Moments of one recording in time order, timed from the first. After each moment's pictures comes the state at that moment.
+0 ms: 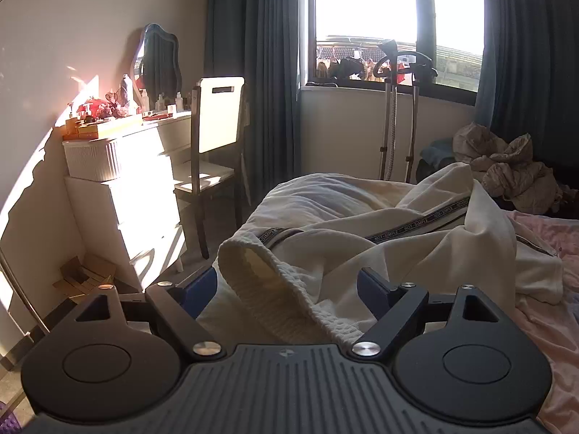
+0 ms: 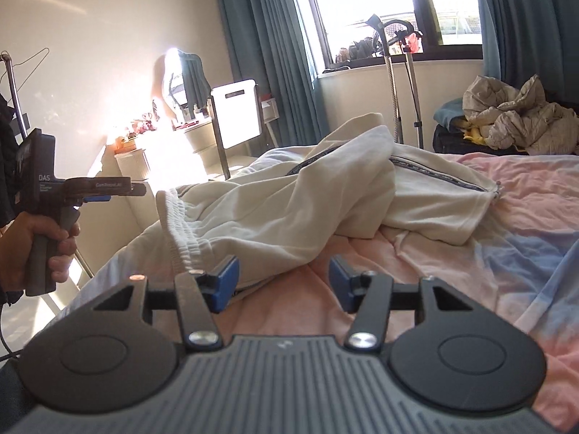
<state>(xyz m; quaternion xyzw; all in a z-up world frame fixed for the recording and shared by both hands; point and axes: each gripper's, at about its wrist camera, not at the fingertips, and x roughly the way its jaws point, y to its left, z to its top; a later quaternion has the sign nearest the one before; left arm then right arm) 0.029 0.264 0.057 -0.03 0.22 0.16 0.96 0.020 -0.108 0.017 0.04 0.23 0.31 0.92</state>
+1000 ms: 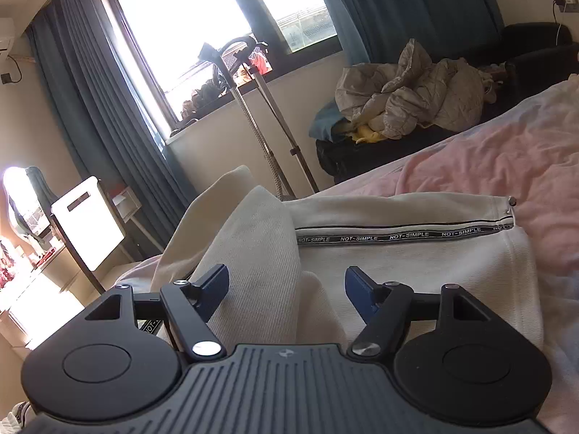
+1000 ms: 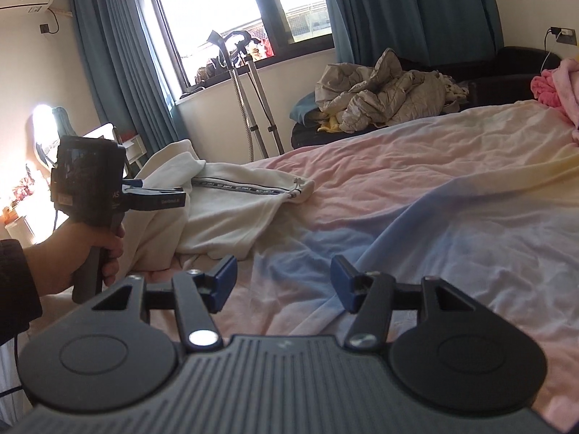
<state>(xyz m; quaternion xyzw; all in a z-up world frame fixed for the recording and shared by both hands) 0.320 -0.023 -0.045 0.24 0.23 0.08 0.94 0.102 -0.276 -0.032 0.13 0.25 0.12 0.95</state>
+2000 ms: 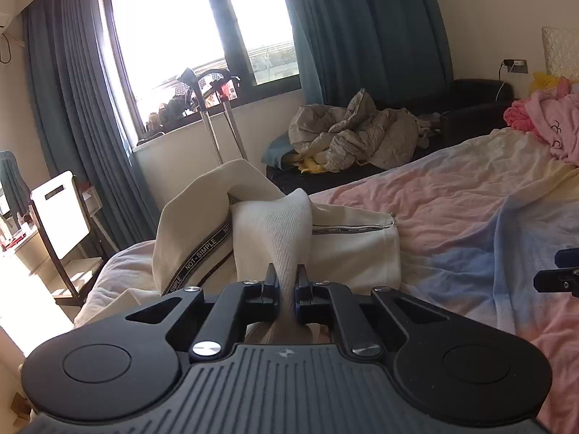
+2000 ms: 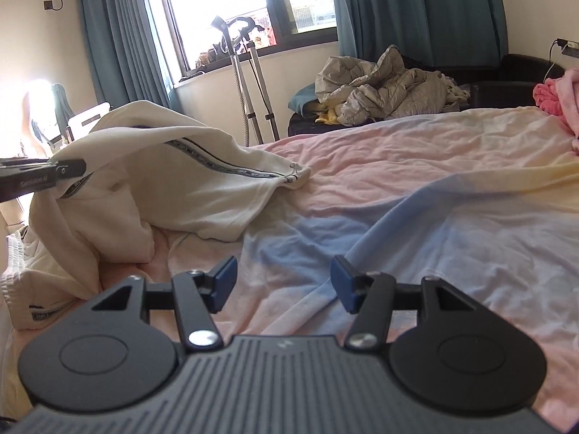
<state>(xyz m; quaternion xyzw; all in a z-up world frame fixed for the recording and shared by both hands) 0.098 0.007 0.027 0.15 0.21 -0.04 0.97 0.097 -0.267 -0.039 0.09 0.26 0.12 0.96</state>
